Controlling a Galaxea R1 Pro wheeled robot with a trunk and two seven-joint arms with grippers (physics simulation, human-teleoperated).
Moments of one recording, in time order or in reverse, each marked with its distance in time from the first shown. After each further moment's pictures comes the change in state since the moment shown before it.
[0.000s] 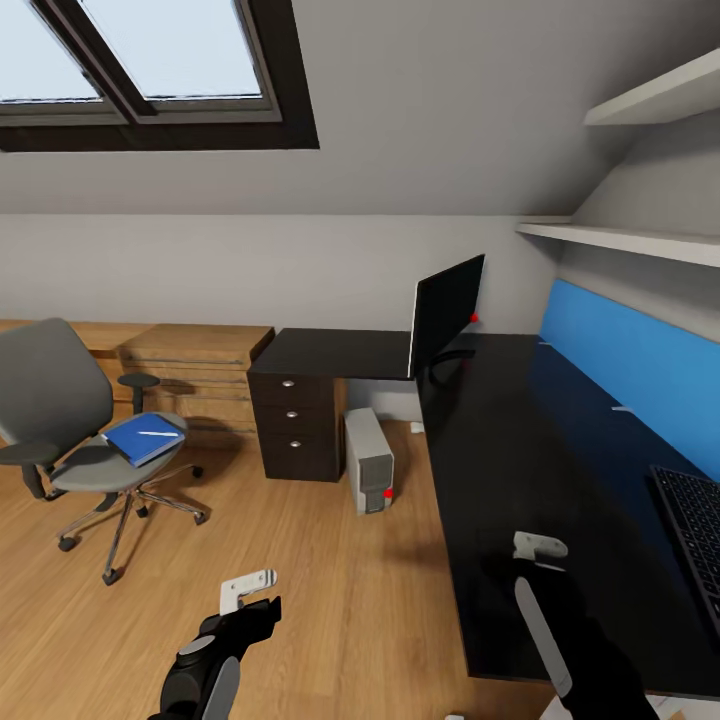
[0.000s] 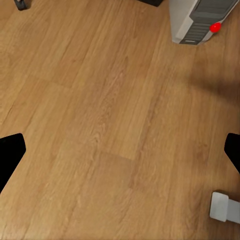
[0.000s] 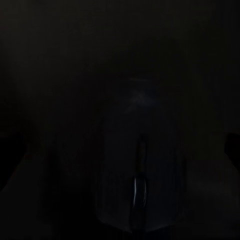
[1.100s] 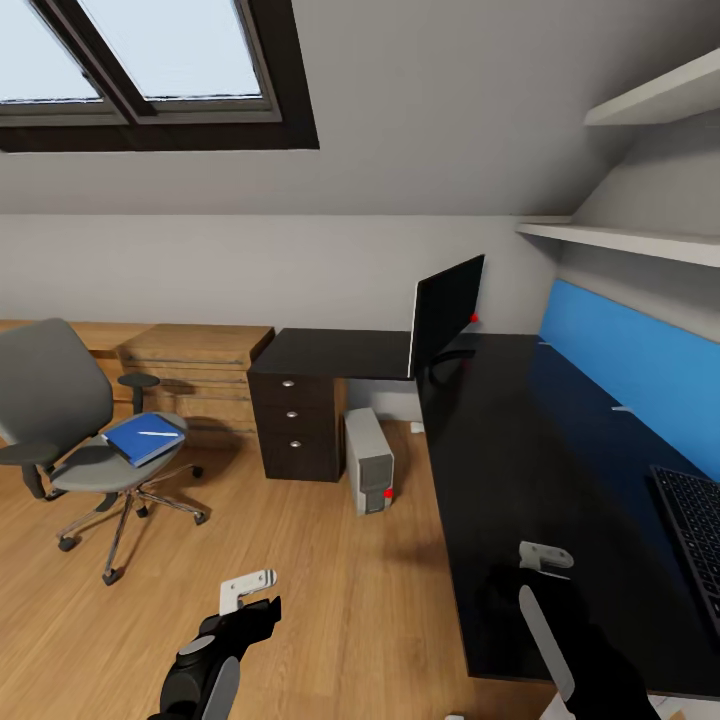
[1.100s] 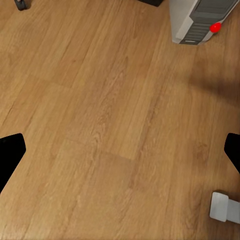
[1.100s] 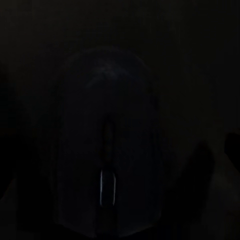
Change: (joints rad) left arm 0.000 0.000 0.001 0.000 0.000 0.000 0.000; right arm -0.008 -0.017 -0.009 0.087 -0.004 -0.046 0.002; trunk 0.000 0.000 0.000
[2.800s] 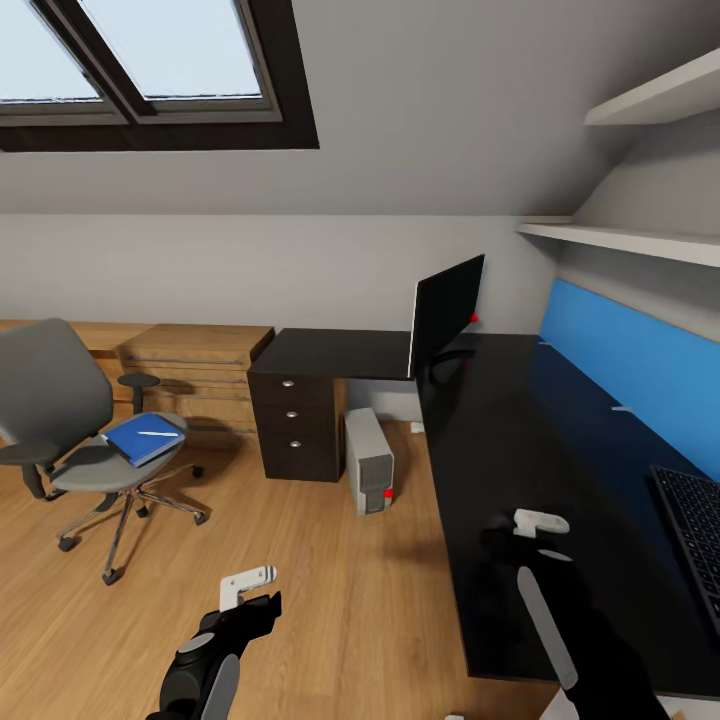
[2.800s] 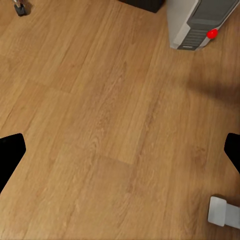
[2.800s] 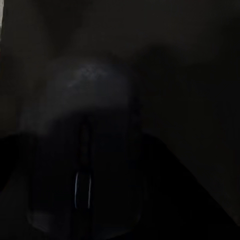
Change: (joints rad) left arm 0.000 -0.002 -0.003 -0.020 0.000 0.000 0.002; right arm 0.005 0.006 0.032 -0.190 -0.002 -0.007 0.004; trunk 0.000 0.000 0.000
